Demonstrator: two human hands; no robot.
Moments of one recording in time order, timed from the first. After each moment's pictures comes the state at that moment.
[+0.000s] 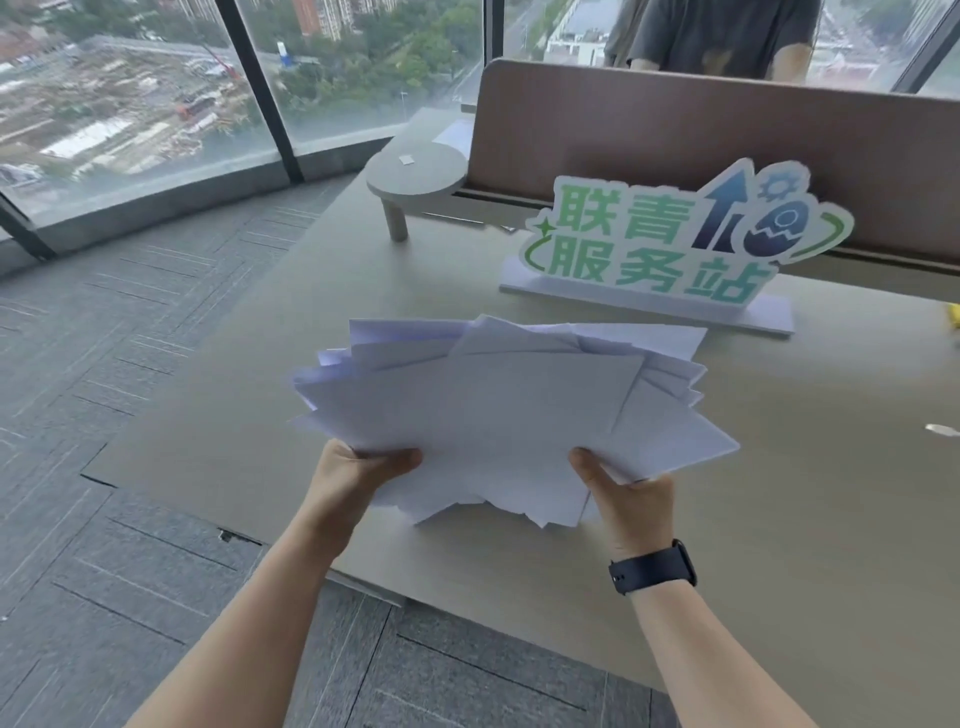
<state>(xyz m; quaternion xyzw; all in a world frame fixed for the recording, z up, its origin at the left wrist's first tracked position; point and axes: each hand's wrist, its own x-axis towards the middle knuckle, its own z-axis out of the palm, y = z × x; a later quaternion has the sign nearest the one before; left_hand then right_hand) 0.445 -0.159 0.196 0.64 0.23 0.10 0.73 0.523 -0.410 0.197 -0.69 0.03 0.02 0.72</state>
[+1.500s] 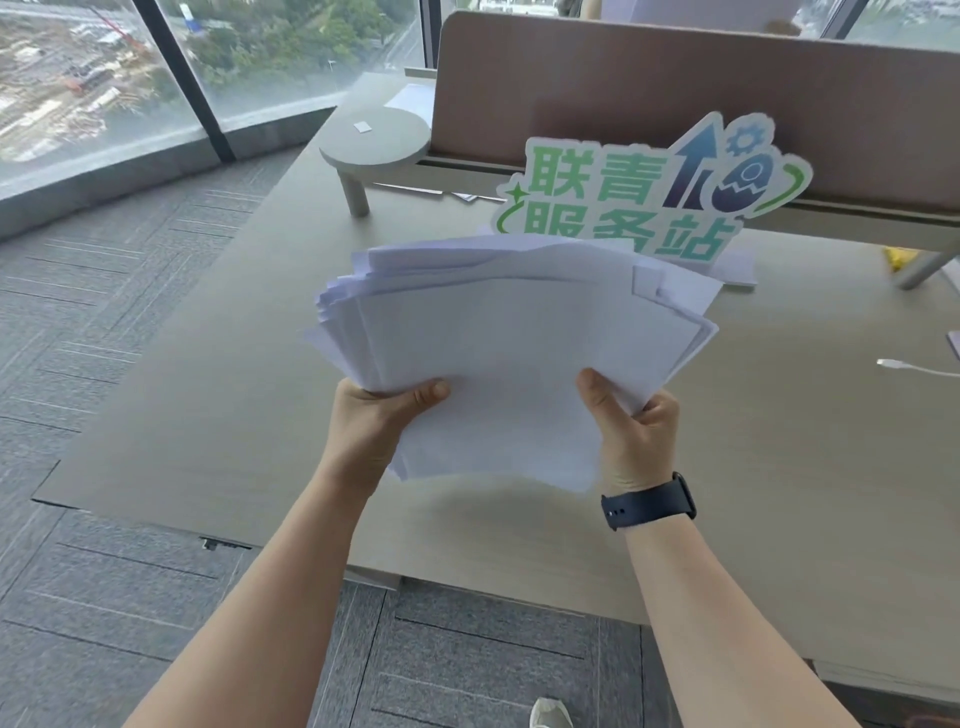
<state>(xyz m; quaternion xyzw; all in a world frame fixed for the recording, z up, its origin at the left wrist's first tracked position) 0.477 -0.164 0.225 0.64 0.16 0.13 0.74 0.524 -0.382 0.226 -0.61 -0.07 -0.07 0.78</state>
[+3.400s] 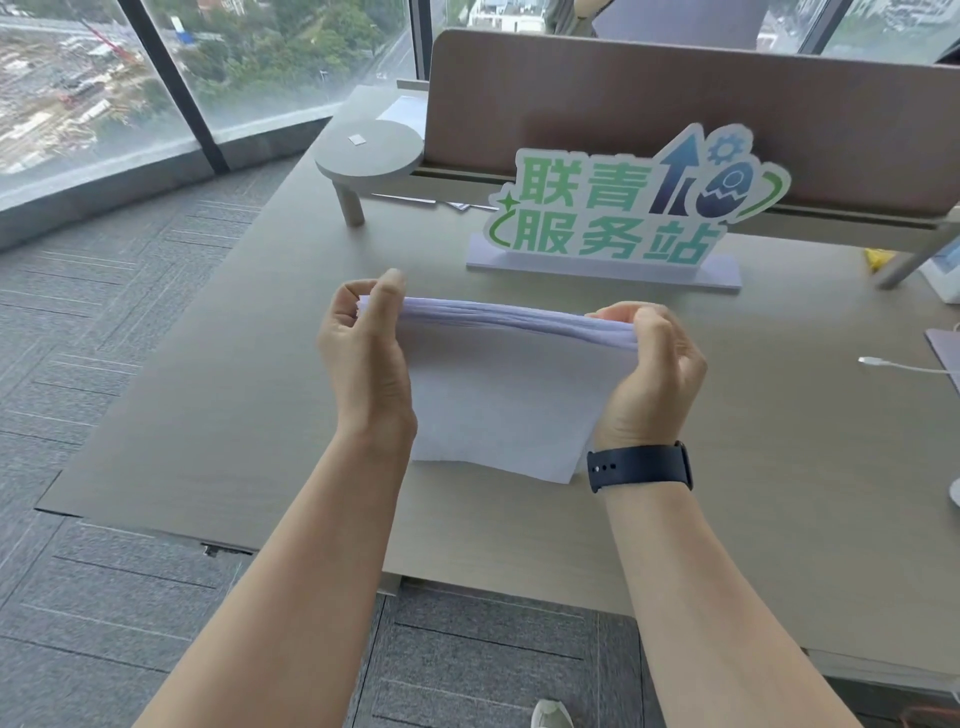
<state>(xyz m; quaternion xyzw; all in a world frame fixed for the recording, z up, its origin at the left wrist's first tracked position) 0.501 -0.195 0.308 0.53 0.26 0.28 0.76 0.527 -0.362 0.293 -0.60 0.03 -0.20 0.77</state>
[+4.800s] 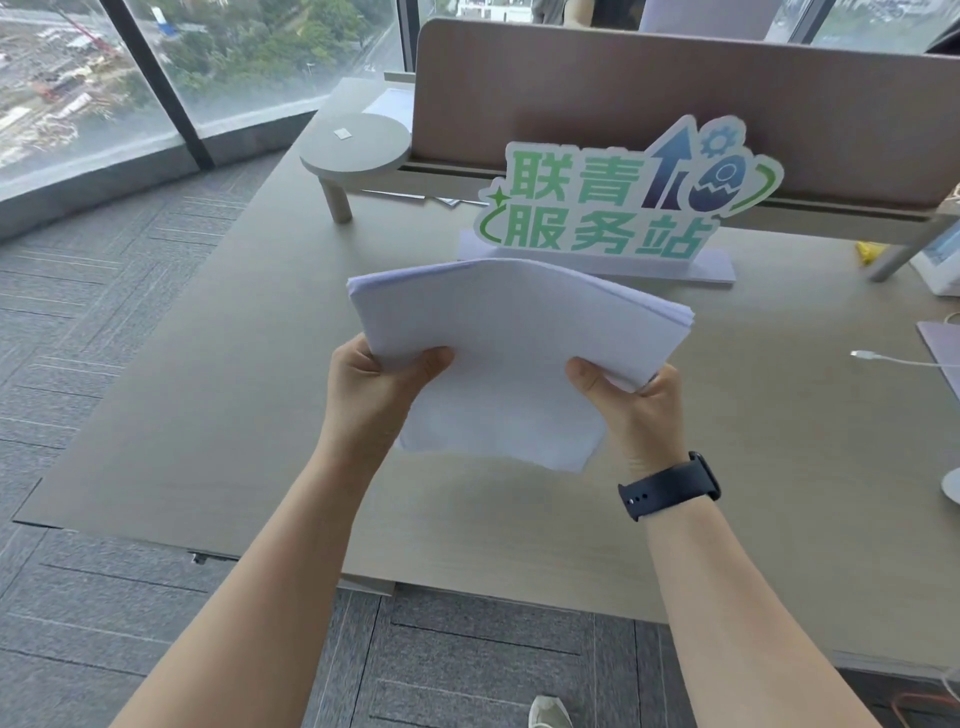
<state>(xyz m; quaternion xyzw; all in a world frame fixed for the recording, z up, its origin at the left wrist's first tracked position) 0.497 -0.177 0.255 0.68 0.12 0.18 0.70 0.531 -0.395 0.258 -0.66 -0.06 -0.02 0.75</state>
